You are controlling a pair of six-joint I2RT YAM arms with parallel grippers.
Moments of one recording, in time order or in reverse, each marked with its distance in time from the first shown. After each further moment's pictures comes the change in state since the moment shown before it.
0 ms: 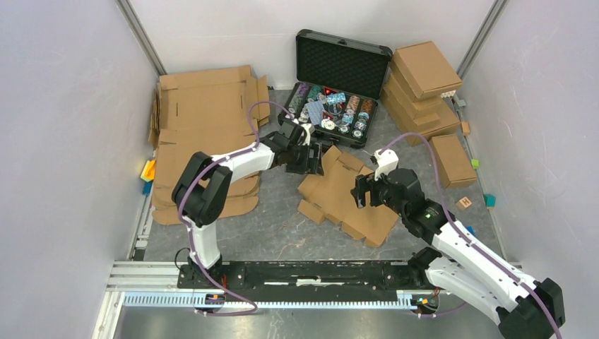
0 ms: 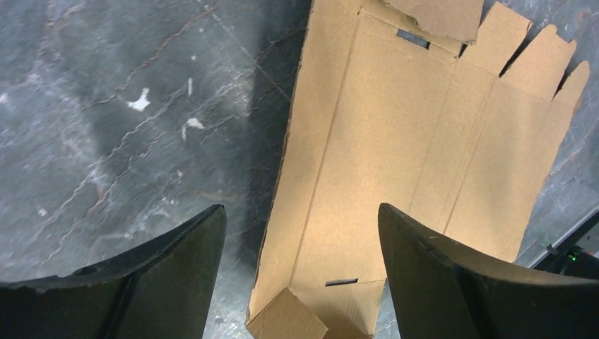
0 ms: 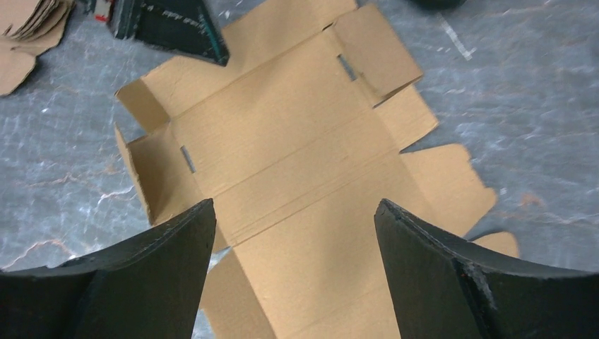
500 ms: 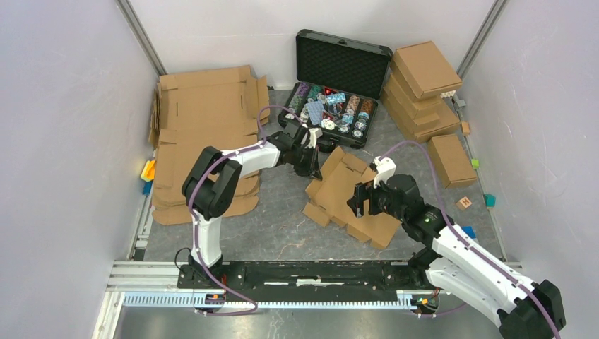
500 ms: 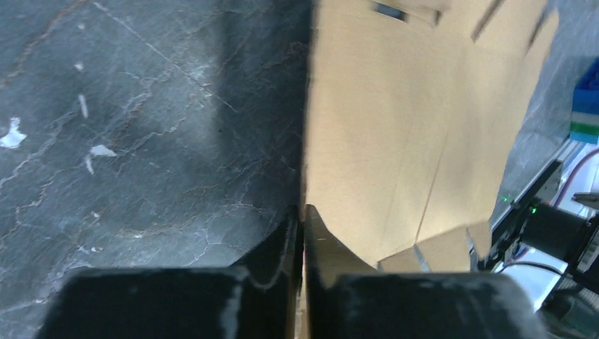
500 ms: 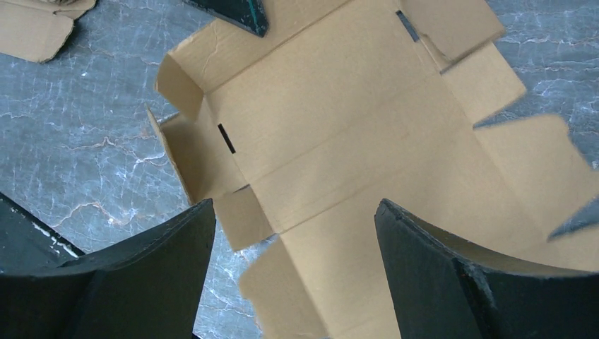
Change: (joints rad) left arm 0.000 0.113 0.069 -0.001 0.203 0.010; right arm -0.007 -0.027 -0.085 -0.001 -0.139 0.105
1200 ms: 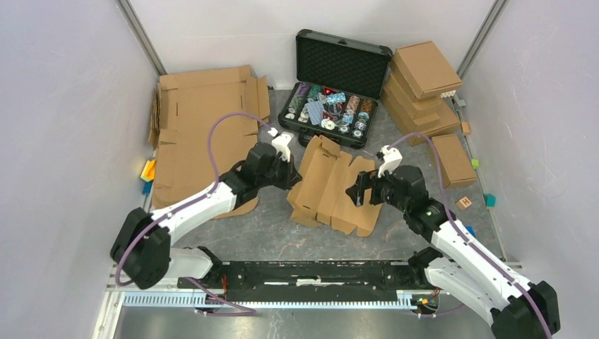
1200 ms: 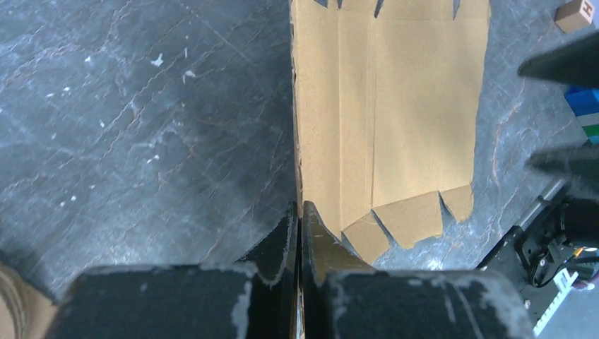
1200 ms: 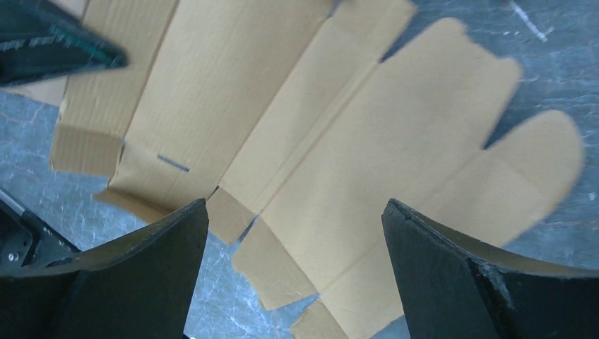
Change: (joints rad) left arm -0.065 -0.639 -0.475 0.211 -0.283 0.061; right arm -0.074 0.029 0.039 0.068 -0.074 0.037
